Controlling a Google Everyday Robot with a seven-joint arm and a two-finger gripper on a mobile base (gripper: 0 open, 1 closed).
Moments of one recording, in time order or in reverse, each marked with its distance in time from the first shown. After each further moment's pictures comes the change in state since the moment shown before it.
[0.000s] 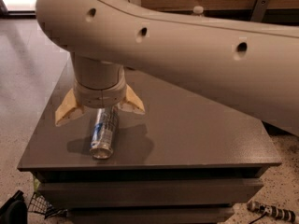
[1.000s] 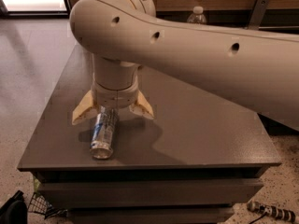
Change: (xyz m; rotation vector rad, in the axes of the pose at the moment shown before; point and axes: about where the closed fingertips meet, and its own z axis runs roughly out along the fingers) arm -0.007 -0.031 0.031 -0.014 0.074 0.081
